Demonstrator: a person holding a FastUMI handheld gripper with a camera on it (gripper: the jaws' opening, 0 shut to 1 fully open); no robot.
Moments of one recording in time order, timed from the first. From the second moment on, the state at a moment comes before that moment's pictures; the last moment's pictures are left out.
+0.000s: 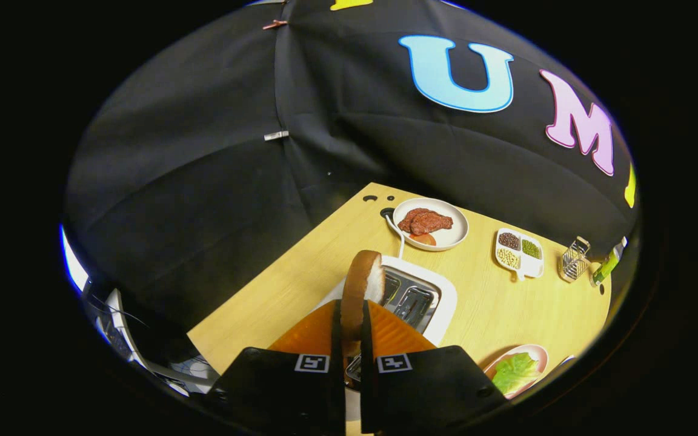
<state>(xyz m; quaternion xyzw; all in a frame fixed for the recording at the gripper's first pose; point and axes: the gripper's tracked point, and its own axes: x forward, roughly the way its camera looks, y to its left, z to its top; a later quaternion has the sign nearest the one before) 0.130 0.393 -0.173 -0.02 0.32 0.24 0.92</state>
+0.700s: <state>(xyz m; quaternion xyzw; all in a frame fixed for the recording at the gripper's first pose) 0.124 0.224 -0.125 0.04 0.29 0.13 0.95</state>
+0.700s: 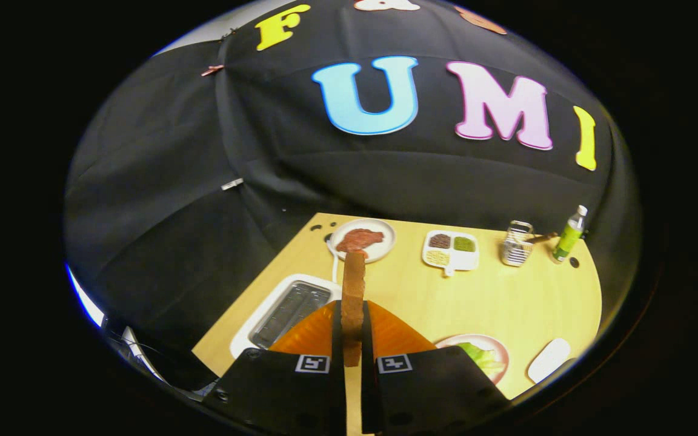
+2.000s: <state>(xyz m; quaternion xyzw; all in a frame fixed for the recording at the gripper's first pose) 0.090 0.019 -0.311 0.17 0.39 -0.01 0.90</state>
